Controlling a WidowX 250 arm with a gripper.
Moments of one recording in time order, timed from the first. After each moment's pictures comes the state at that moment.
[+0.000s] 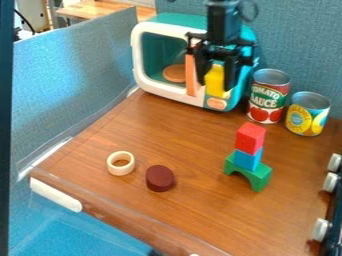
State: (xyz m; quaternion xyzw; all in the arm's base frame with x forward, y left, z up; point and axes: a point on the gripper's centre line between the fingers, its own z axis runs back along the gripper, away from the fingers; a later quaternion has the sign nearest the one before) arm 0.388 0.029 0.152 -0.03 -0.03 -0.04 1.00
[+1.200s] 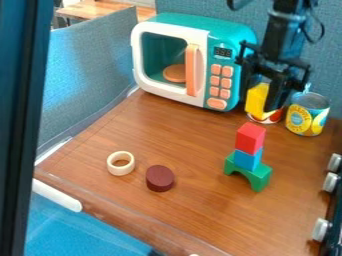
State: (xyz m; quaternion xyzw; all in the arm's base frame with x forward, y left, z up) arm 0.376 -0.033 0.137 0.02 0.04 -0.17 0.99
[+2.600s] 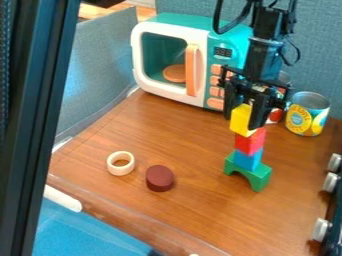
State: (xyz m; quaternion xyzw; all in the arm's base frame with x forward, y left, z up) arm 0.373 -0.016 0.108 -0.01 0.08 -0.11 0.99
